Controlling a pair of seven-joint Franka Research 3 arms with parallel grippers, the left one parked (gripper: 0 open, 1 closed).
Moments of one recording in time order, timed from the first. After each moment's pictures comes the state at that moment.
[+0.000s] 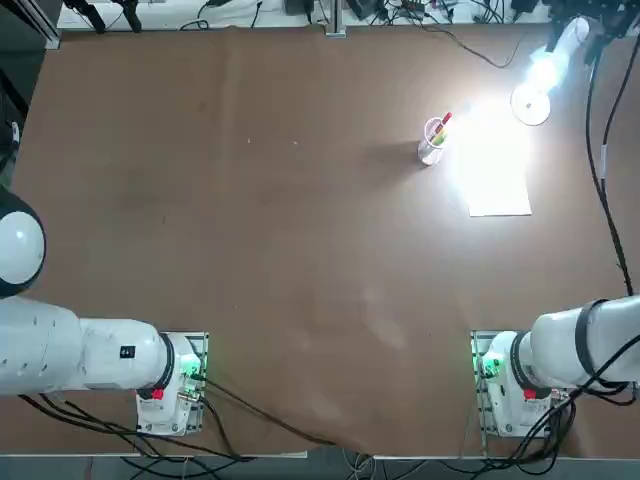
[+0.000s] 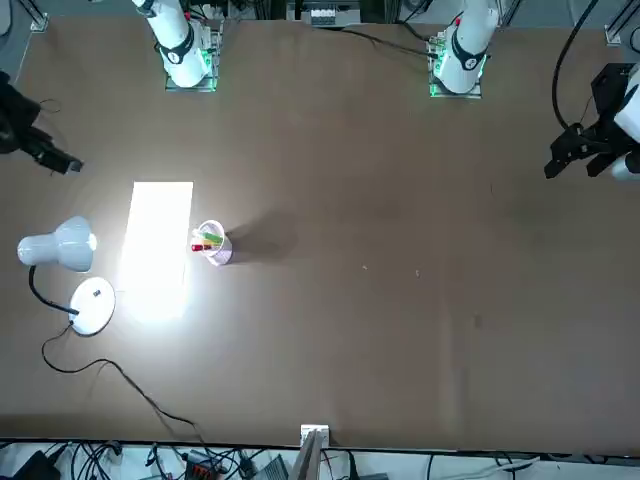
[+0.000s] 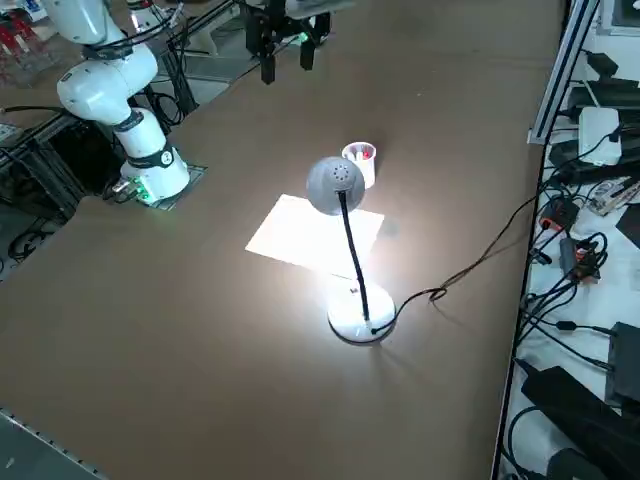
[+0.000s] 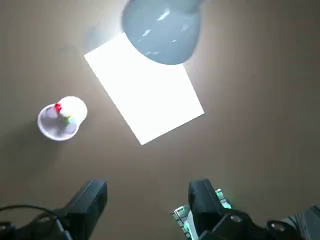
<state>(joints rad) -0.07 0.06 0.07 -1.55 0.00 1.39 0.44</state>
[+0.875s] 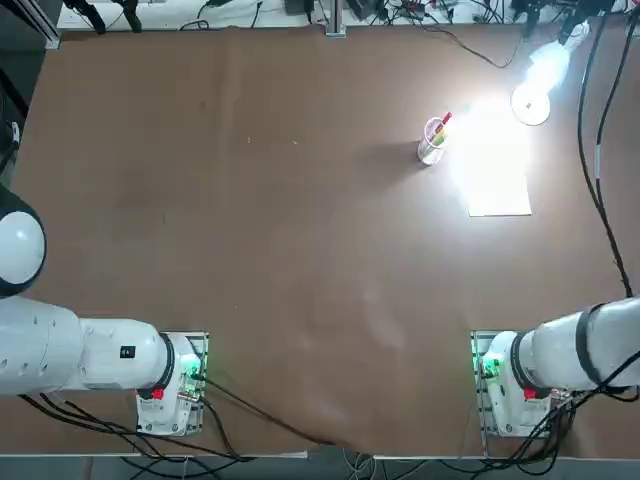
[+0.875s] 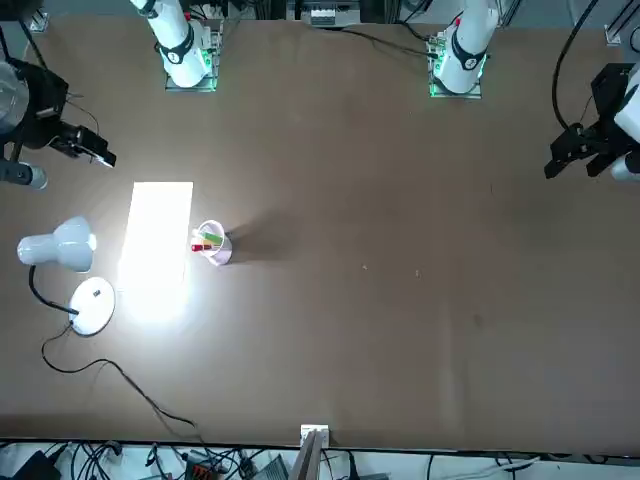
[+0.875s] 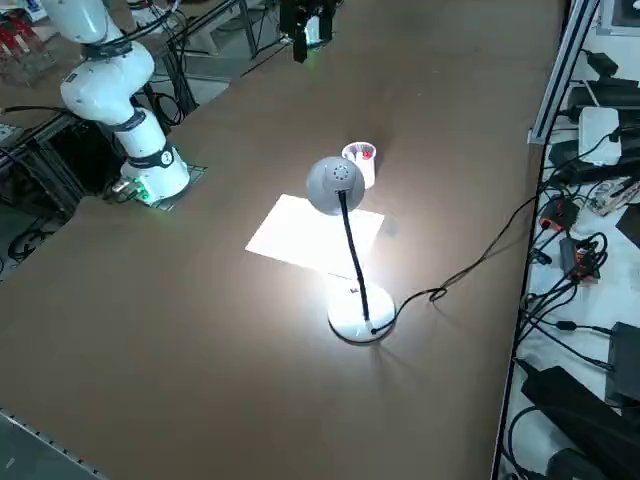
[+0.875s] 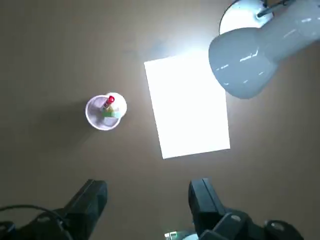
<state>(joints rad) 0.12 0.04 -0.06 -1.56 0.04 1.51 0.24</state>
